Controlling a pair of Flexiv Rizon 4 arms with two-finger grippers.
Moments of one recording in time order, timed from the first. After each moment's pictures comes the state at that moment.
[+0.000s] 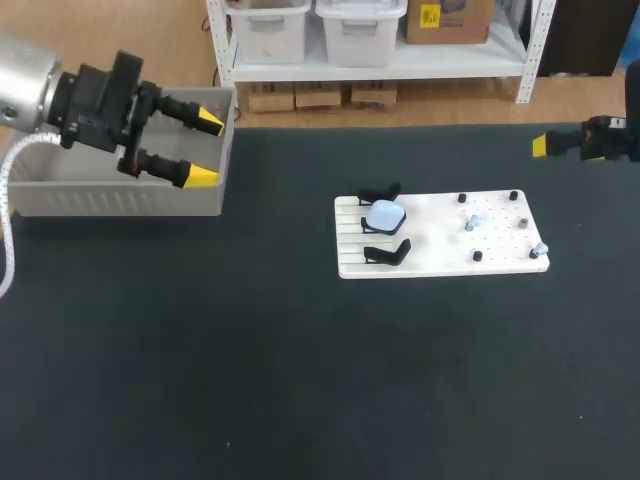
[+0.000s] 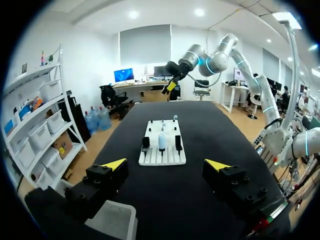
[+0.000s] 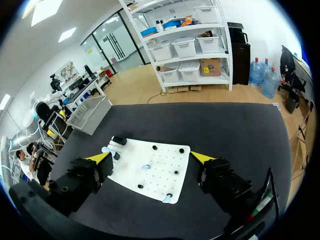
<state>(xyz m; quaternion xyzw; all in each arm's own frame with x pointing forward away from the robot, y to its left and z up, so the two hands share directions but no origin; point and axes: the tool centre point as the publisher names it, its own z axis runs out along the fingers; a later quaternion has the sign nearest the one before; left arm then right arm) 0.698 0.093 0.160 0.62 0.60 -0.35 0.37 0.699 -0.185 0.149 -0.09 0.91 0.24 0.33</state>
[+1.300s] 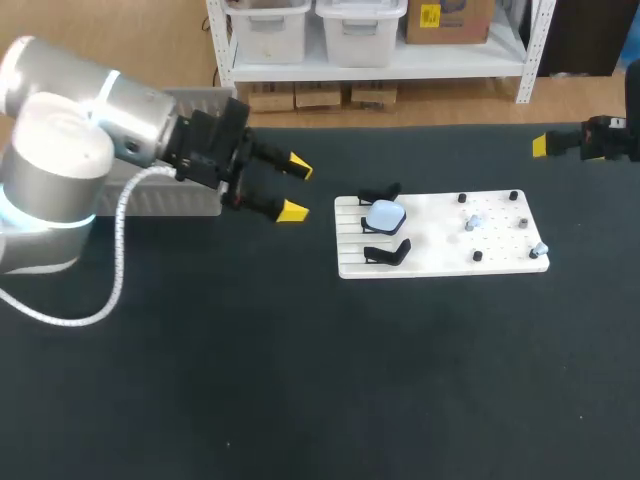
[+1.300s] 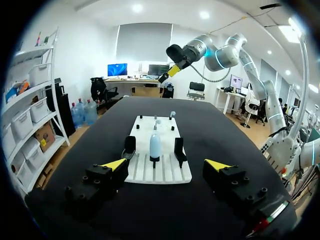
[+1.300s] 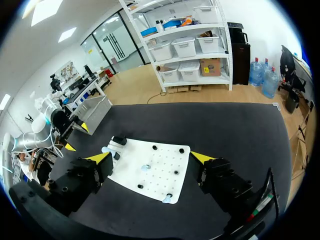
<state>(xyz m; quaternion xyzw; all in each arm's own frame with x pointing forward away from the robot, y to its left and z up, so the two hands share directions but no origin) 0.703 -0.021 0.079 0.60 0.61 -0.41 0.33 0.699 -0.185 0.149 -0.09 0.91 0.24 0.33</state>
